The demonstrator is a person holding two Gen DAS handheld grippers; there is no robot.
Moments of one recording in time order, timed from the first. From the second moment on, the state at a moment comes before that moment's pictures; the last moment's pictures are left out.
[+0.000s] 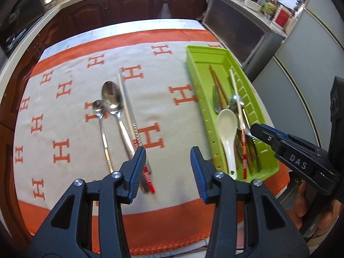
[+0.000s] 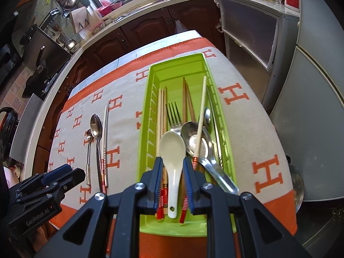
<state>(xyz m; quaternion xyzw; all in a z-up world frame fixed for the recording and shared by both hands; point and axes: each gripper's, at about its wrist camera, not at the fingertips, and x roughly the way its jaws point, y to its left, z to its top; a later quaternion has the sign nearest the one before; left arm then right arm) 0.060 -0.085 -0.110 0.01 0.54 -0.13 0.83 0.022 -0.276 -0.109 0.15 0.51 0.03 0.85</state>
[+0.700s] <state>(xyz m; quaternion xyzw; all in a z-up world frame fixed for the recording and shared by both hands) 0.054 0.028 -0.123 -0.04 0.50 -0.07 0.86 0.053 -0.184 -0.111 0.08 0.53 0.09 0.84</state>
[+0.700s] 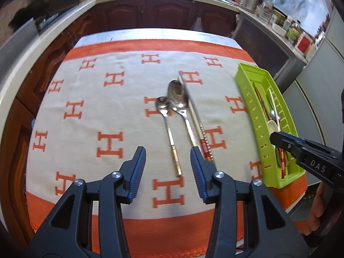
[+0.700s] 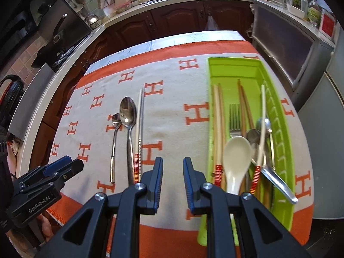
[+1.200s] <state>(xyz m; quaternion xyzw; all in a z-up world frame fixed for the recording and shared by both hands) 0.076 0.073 -0.169 -0.10 0.55 -0.06 0.83 0.093 -0.130 -0.162 0.05 0.59 0.13 0.80</state>
